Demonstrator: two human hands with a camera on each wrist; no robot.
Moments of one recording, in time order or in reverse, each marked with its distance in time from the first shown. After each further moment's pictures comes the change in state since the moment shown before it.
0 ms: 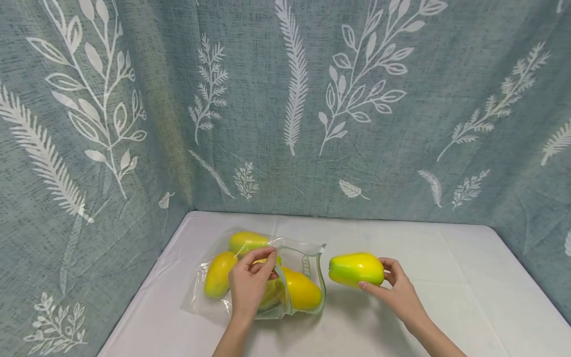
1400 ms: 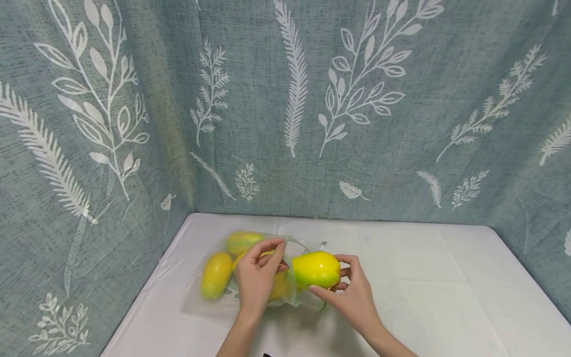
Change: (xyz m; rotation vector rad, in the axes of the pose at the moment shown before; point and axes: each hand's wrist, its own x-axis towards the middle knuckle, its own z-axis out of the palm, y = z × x) left_hand -0.001 0.024 0.014 -0.108 -0.022 0.054; right_hand -0.019 -0.048 0.083 0.165 0.083 -0.238
